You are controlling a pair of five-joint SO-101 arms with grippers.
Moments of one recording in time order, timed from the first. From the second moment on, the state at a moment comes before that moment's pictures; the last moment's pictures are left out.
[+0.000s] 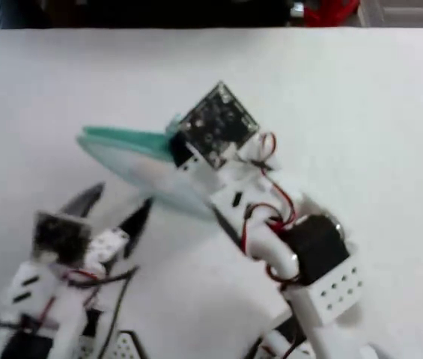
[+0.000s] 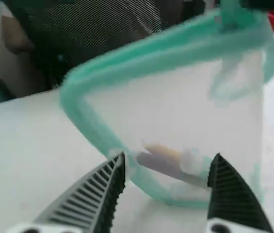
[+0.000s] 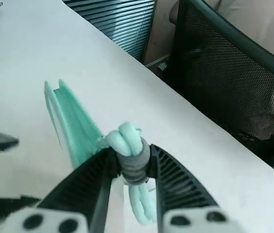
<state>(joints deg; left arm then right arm) 5.0 -104.7 62.2 69.5 -8.3 -36.8 -43.9 15.6 59.7 19.7</state>
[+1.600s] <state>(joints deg) -9.0 -85.8 43.6 72.0 -28.5 -31.0 -45.4 30.1 65.8 42.2</state>
